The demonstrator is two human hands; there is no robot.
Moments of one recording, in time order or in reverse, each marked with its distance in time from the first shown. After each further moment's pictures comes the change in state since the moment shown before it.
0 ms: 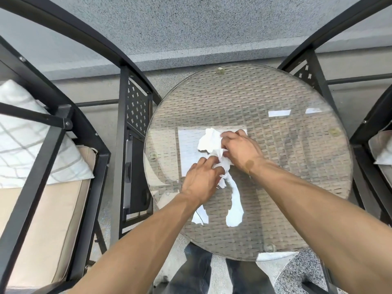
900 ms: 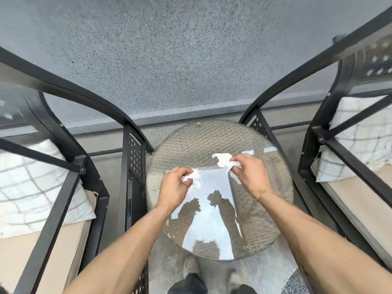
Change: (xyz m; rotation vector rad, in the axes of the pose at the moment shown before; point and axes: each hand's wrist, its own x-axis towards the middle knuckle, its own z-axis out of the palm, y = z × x) left_hand -0.065 0.019 -0.140 -0.606 0.333 -0.165; right_hand -0.150 -0.020 -0.127 0.390 0.493 0.241
